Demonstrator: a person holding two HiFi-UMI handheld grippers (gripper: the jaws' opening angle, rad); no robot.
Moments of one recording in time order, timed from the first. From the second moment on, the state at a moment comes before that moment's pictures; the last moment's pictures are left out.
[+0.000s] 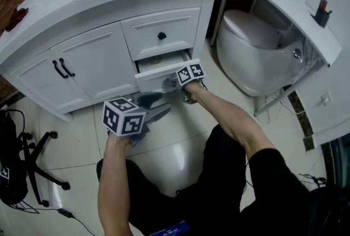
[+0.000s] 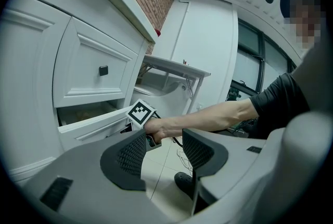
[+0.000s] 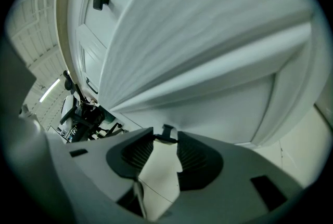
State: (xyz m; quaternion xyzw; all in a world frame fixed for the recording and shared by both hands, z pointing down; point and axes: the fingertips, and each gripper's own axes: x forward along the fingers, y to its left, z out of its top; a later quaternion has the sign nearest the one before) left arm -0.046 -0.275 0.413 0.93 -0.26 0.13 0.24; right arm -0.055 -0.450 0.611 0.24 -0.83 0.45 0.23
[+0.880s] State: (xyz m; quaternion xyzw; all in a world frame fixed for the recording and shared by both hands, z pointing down) left arm -0.024 -0.246 0.404 0.94 -0.23 0.14 0.22; right arm -0.045 -0.412 0.607 0.24 -0.84 0.41 0.28
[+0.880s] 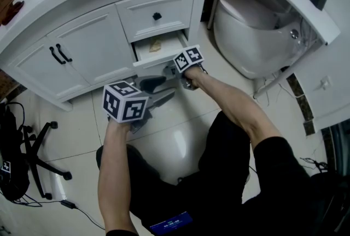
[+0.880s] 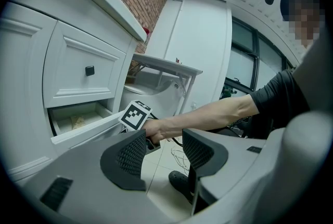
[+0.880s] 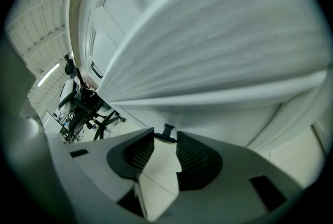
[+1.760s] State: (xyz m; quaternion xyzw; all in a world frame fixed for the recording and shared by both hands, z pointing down) left arm -0.008 -0.217 0.396 0.94 -0.22 0.15 0.21; right arm -0.036 -0.380 0.604 0.24 -0.84 0.38 0.32
